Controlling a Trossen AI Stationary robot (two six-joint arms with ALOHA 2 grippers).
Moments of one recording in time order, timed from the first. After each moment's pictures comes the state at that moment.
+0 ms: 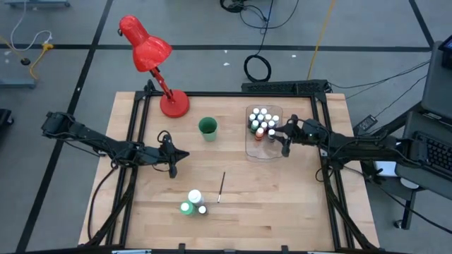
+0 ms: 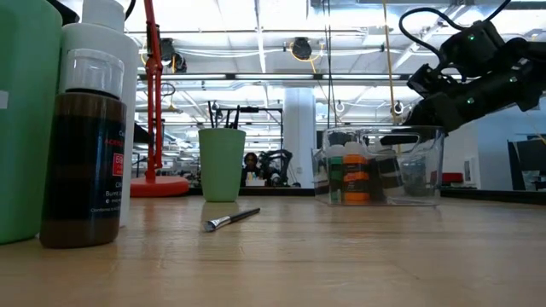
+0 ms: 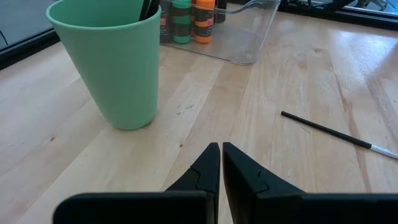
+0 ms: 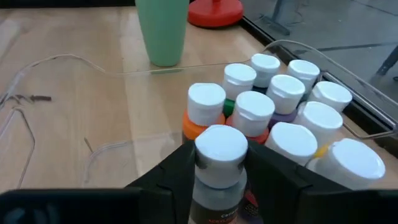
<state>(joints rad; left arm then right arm) -0.25 0.87 0.12 0.31 -0.45 -0.32 -0.40 0.86 0.14 0.37 -0.05 -0.09</state>
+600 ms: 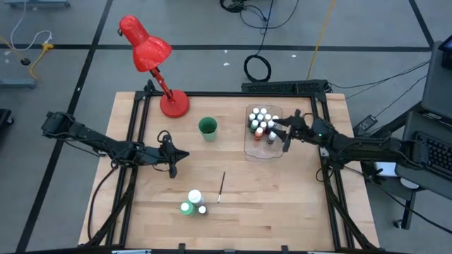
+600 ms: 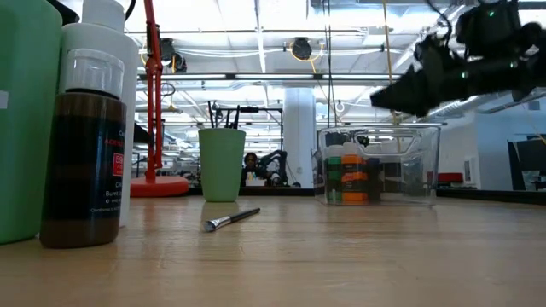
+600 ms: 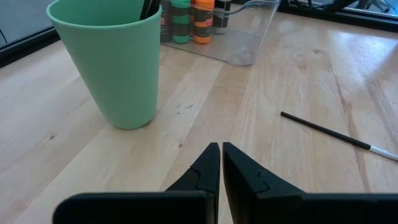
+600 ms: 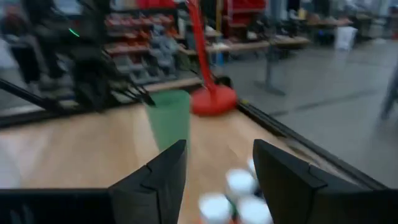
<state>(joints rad) -0.25 0.87 0.12 0.31 -0.45 -0.33 -0.37 0.79 0.15 0.58 0.00 0.06</state>
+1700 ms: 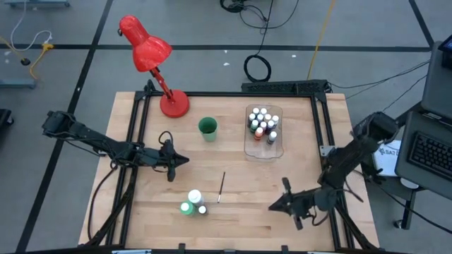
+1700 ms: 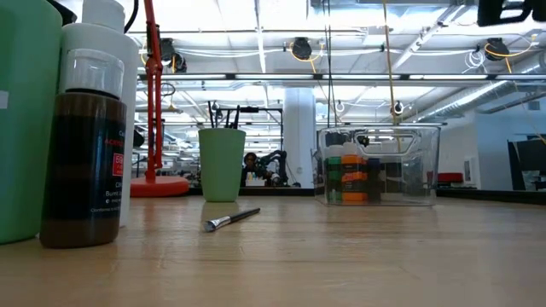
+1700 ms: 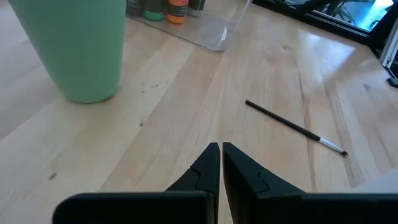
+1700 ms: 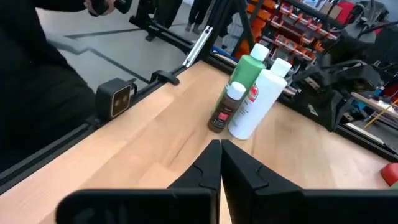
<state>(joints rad) -0.27 0.87 0.12 0.29 -0.34 -0.47 0.88 1.35 0.43 0.69 0.60 -0.22</state>
